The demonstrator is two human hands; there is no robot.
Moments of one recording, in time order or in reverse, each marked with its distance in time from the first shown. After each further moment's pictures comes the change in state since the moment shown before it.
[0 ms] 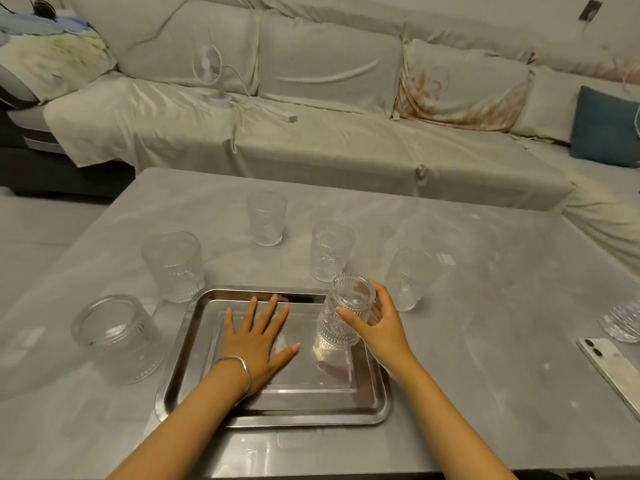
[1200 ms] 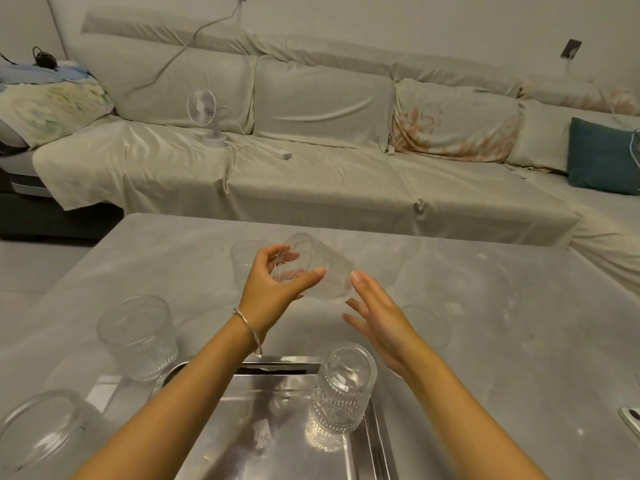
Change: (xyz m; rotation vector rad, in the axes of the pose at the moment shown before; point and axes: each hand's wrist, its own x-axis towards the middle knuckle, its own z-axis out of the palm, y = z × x) left_hand 0.091 0.044 -0.136 -1.459 0.499 0.085; right_hand 0.096 -0.058 -0.007 0.213 -0.146 0.176
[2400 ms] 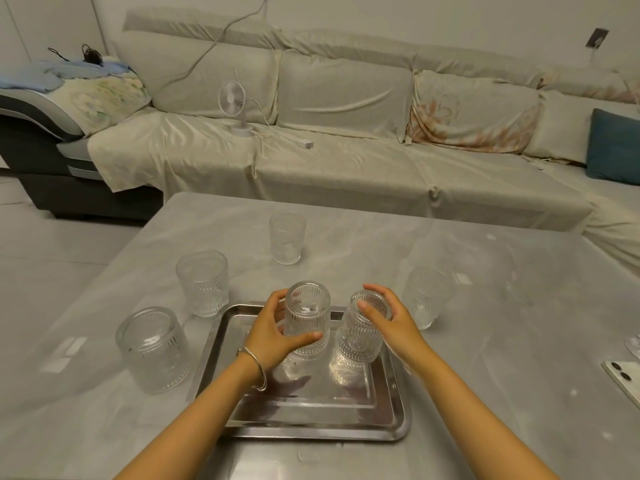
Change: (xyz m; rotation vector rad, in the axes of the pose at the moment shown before) left_hand -0.109 -0.062 -0.061 0.260 -0.121 -0.099; right_hand -0.071 0.046 0.012 -0.382 0.088 -0.099
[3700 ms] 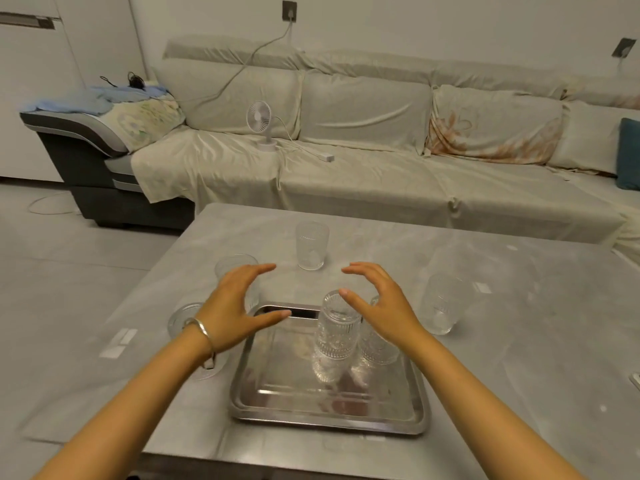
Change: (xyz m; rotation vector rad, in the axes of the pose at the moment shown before) left_hand -0.039 0.073 -0.102 0.667 0.065 0.267; right_hand -0.003 -0.061 0.034 -0.308 -0.054 -0.379
